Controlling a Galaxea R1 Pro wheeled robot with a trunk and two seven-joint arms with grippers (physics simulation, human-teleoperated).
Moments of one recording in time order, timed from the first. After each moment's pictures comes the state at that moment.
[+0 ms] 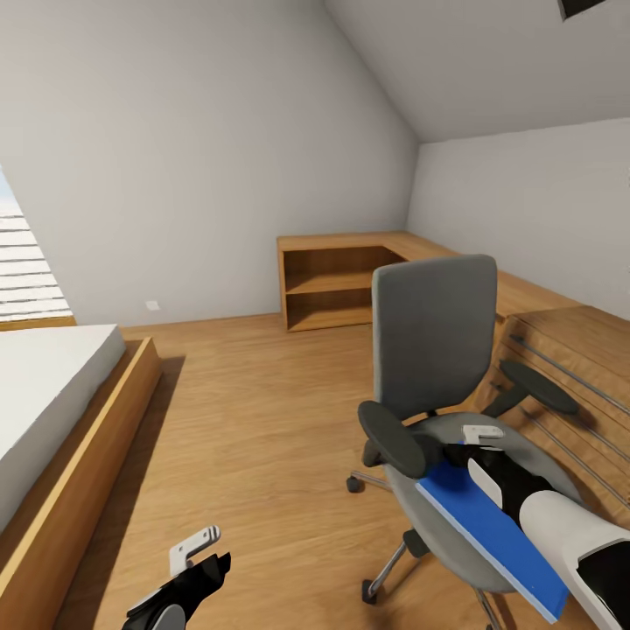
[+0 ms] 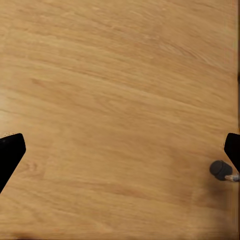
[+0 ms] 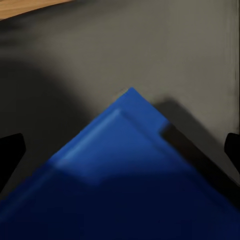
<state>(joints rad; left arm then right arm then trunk) -0.06 0.08 -0.25 -1.33 0.78 0.41 0.58 -0.88 -0.24 0.45 -0.28 -0.50 0.22 -0.14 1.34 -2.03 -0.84</state>
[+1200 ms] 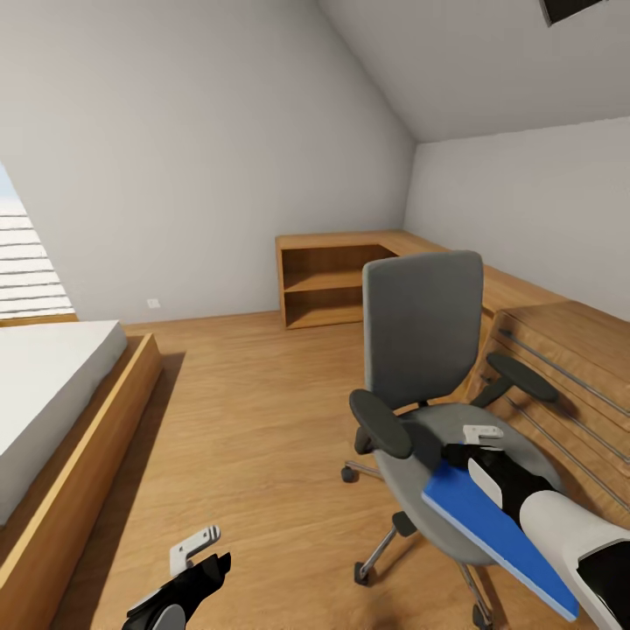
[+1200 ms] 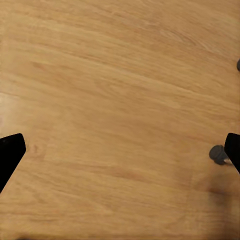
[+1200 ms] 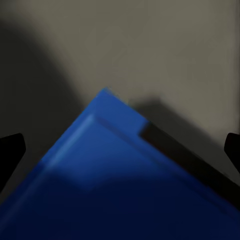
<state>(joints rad) -0.06 0.08 -0.25 -1.33 0.78 0.41 0.58 -0.88 -0.24 0.45 -0.28 -0.50 0.22 -0.14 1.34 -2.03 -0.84</state>
